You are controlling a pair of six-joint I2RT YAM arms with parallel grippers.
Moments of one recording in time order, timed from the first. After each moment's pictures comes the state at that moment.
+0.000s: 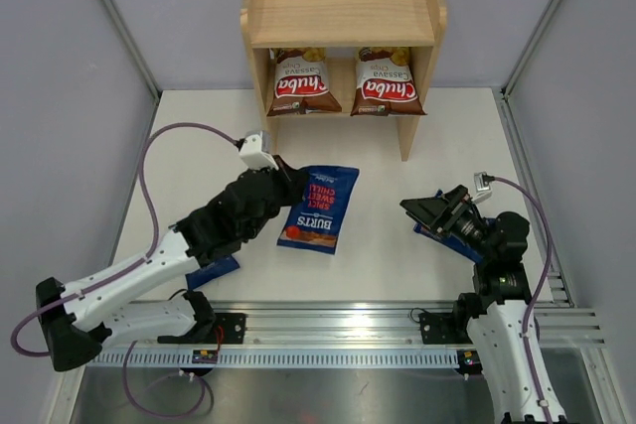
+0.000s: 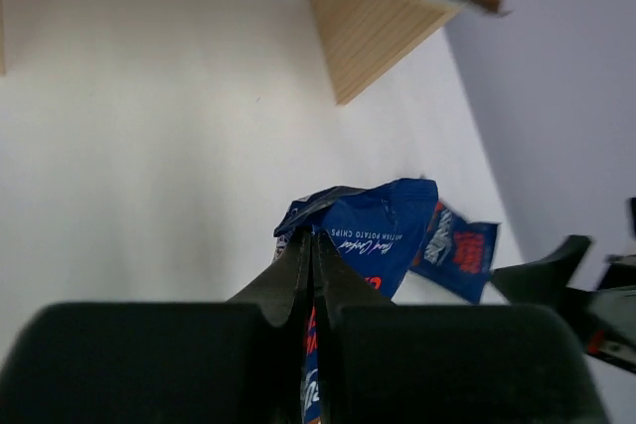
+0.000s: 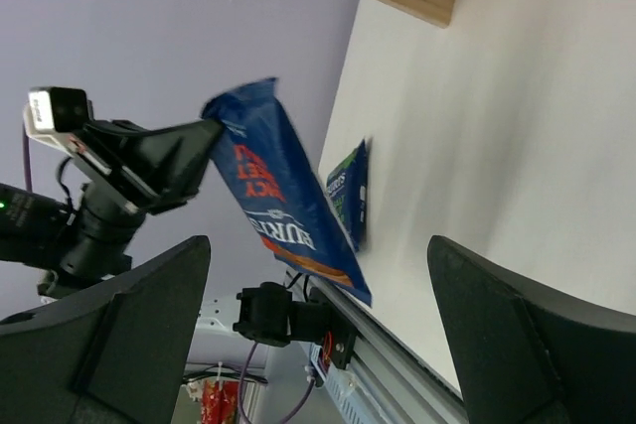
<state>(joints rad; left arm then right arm) -0.95 1.02 0.87 -0.18 -0.49 -0.76 -0.03 0.40 0.33 0.01 -0.78 1.11</state>
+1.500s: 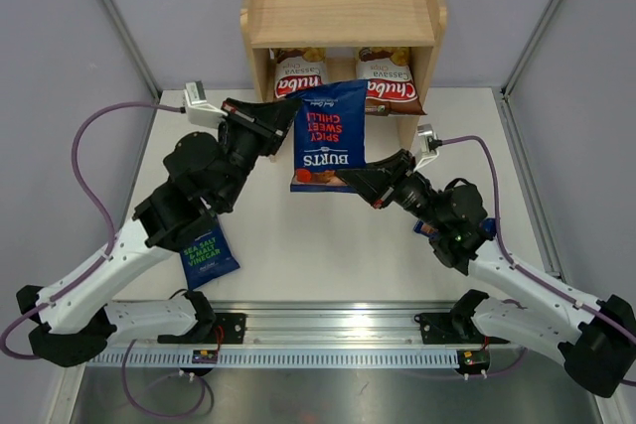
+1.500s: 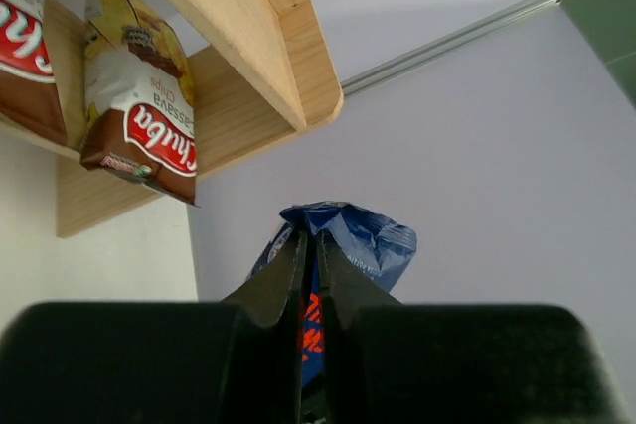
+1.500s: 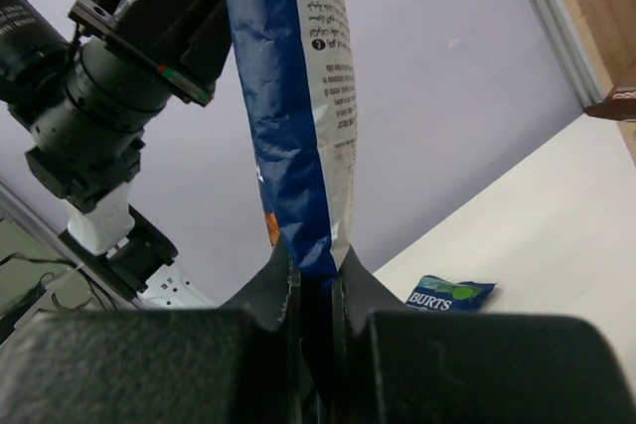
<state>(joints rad) -0.95 1.04 1.33 -0.13 -0.58 -1.14 0.73 0.96 0.64 0.78 -0.31 0.80</state>
